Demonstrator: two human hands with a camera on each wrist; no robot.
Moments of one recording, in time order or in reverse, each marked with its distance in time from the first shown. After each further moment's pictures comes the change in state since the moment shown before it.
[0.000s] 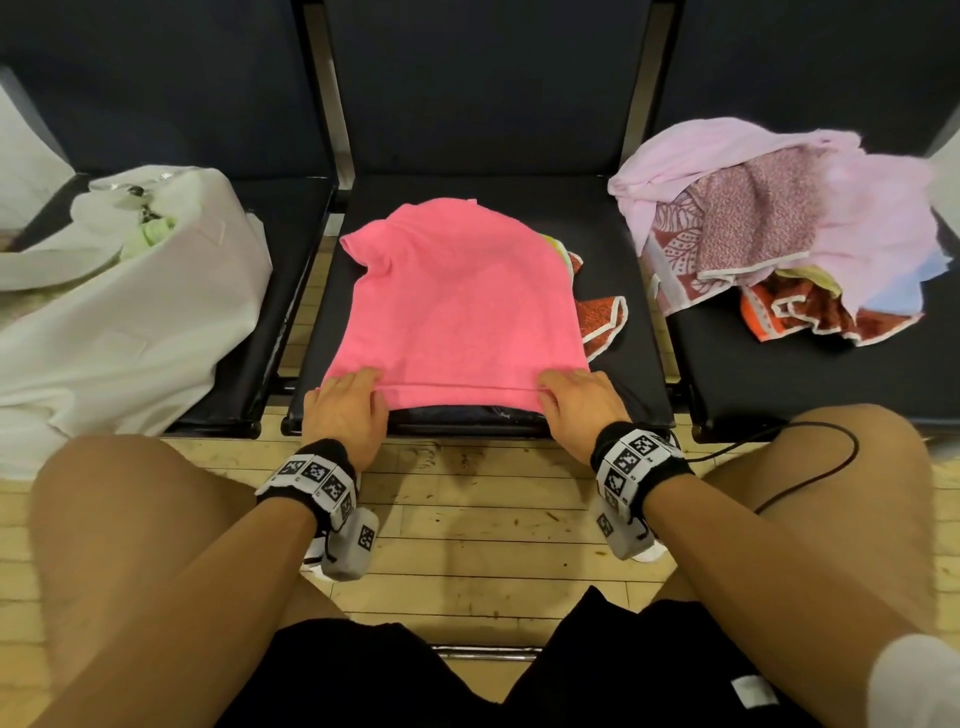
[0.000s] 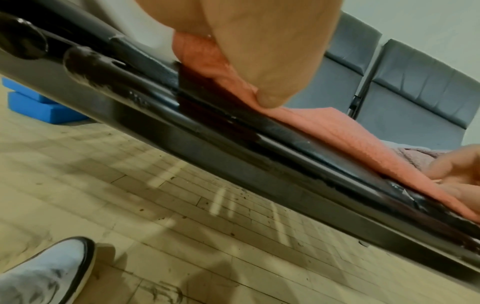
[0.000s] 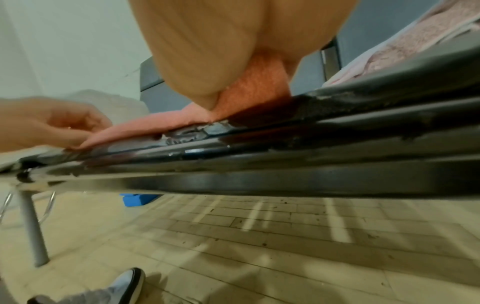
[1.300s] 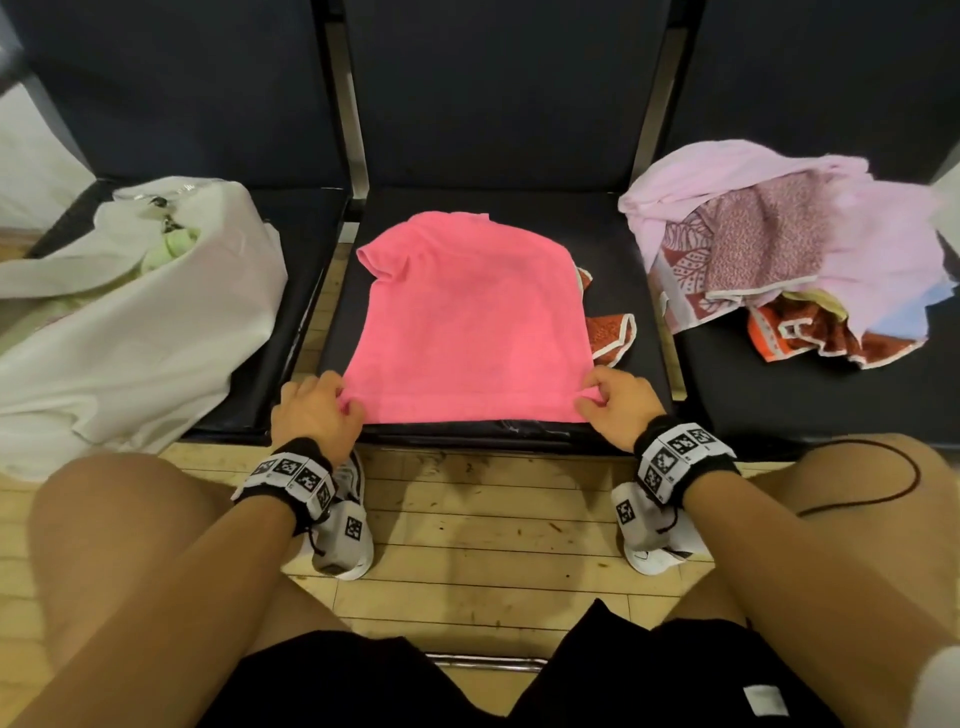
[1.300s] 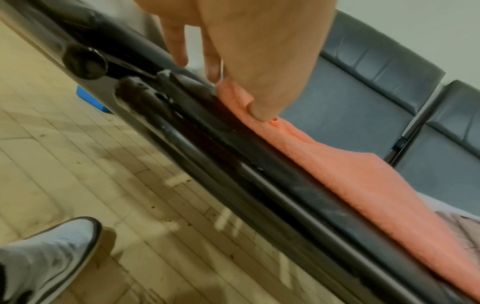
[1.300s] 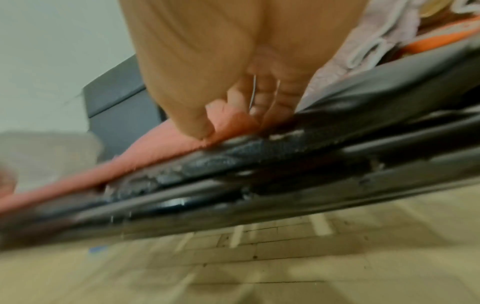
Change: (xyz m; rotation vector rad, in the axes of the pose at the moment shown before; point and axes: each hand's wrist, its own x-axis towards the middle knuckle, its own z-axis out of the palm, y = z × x) left_hand 0.009 -0.030 -0.027 -0.052 -0.041 -0.255; right_hand 0.010 0.038 -0.026 0.330 -0.113 0.296
